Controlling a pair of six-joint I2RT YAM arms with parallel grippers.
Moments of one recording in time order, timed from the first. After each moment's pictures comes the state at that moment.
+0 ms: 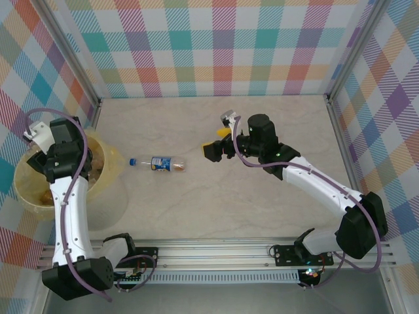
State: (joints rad) left arm 0.26 1.04 1.22 -0.80 -0.87 -0.34; right arm 0.65 1.36 1.09 -0.06 -0.45 0.20
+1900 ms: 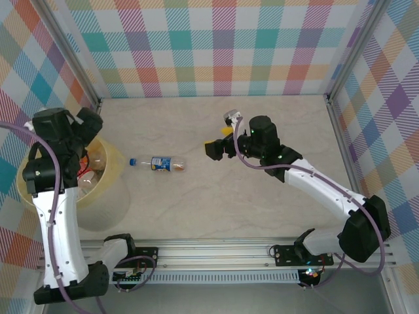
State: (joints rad) left arm 0.08 1.04 1.57 -1.06 -0.19 -0.71; right arm 0.66 1.32 1.07 -0.06 -0.33 0.21
